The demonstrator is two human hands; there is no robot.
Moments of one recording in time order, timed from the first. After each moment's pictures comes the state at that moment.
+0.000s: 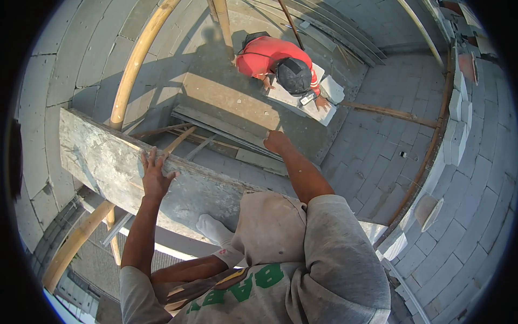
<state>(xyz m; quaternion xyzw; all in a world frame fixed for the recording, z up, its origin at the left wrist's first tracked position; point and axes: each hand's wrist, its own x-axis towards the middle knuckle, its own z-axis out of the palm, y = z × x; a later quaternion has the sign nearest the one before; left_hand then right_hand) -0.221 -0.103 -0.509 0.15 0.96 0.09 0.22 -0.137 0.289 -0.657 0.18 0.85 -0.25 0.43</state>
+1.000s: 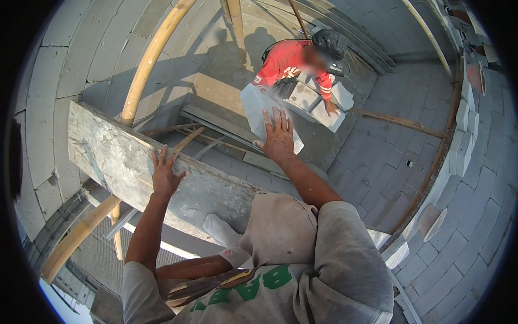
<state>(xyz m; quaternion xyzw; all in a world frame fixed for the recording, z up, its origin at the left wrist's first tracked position) -0.221 -0.104 -0.510 0.15 0.96 0.10 0.23 -0.169 0.243 -0.572 0.06 0.98 -0.13 0.14</state>
